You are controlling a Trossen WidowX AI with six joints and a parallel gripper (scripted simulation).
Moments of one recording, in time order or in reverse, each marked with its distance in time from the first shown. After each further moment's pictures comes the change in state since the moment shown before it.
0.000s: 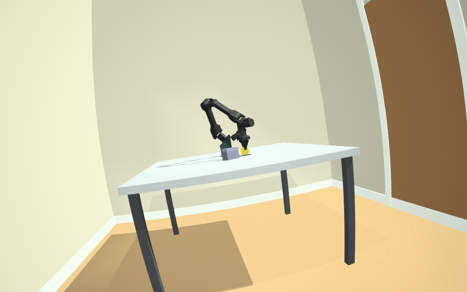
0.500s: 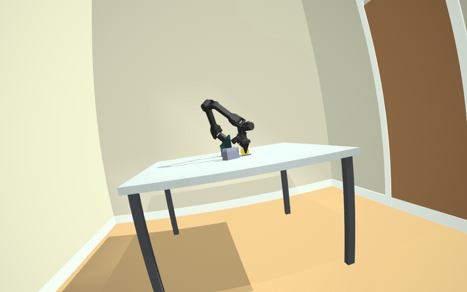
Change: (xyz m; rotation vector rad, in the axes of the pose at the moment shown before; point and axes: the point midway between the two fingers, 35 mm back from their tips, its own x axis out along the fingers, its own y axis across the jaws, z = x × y) arm 0.024 -0.002 0.001 0.001 -0.003 -0.001
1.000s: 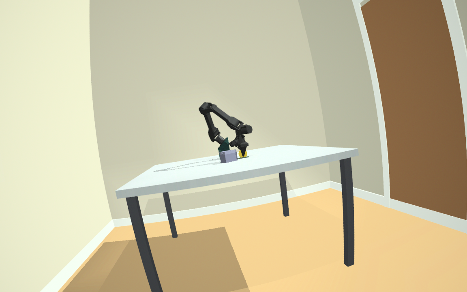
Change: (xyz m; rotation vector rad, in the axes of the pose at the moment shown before) arm 0.005 -0.003 0.001 -0.004 -0.005 -0.007
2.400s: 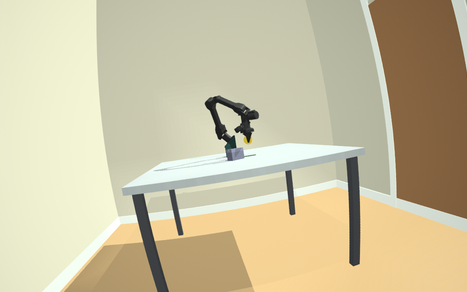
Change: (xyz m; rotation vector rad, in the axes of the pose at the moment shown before) arm -0.087 0.000 -0.002 -0.017 -0.010 -0.001
